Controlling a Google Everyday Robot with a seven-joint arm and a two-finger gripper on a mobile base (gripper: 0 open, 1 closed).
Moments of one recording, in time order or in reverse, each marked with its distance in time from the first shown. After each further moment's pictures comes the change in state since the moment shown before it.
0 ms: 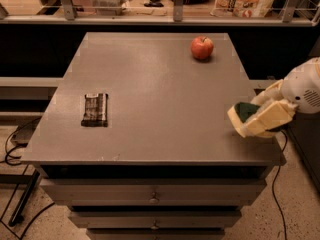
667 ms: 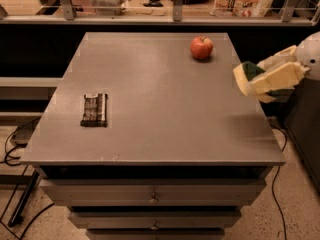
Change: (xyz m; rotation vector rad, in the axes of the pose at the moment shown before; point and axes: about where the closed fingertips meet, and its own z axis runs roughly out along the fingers) arm -0.048 -0.061 -0.039 0.034 -0.272 0.049
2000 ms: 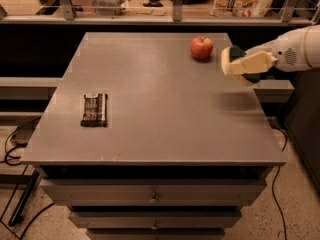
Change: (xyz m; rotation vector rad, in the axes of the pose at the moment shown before) arm -0.026 -0.059 0.047 0.180 -0.128 0.115
